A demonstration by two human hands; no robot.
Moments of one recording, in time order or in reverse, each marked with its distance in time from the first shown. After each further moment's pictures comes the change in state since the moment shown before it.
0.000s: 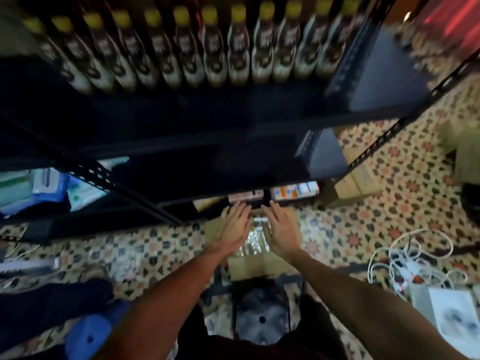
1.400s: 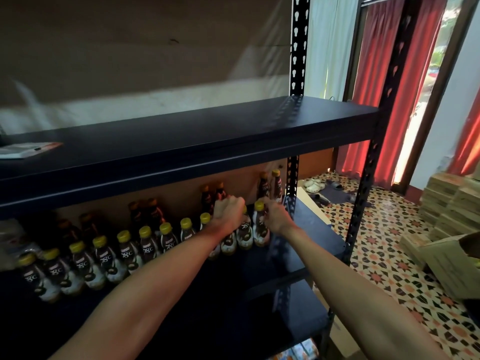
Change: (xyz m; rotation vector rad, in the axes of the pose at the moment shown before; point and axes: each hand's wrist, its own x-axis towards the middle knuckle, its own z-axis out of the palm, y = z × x) left_hand 0.257 0.193 -0.380 0.437 0.433 0.153; right_hand 0.262 -0.047 -0.406 0.165 0.382 -0.037
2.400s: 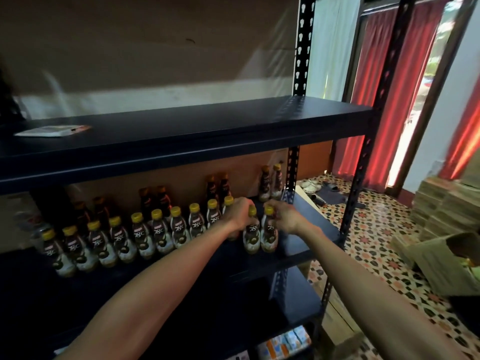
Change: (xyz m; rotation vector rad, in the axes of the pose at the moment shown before) left_hand -0.058 0.012 -0.003 -0.515 -0.059 0.047; right_hand -0.061 -0.014 -0.024 -0.190 -0.157 -0.016
